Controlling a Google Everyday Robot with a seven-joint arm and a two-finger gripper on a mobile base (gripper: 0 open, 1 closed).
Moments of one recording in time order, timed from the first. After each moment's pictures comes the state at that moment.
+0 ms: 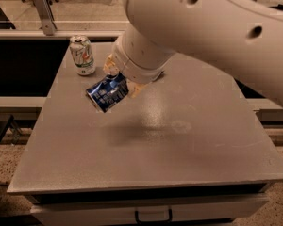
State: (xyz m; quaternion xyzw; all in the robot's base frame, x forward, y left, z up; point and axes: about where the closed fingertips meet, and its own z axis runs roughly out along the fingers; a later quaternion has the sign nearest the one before) arm 0.517 0.037 0.943 -0.90 0.31 -0.19 0.25
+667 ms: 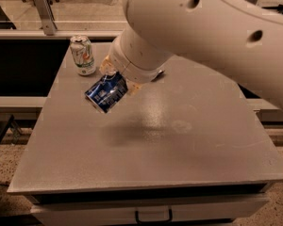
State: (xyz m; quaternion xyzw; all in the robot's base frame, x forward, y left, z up) arm 0.520 0.039 0.947 -0.91 0.25 -0.22 0.25
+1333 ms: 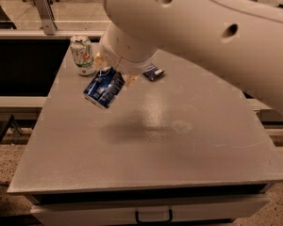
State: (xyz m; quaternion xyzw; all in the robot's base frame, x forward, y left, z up) arm 0.530 0.047 0.958 -0.92 0.18 -0.26 0.21
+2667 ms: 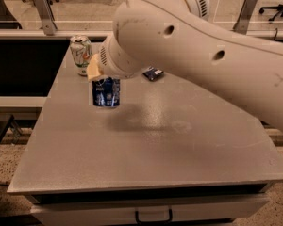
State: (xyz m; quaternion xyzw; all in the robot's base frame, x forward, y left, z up) arm 0.555 0.076 0.937 -0.91 -0.15 -0.35 0.18
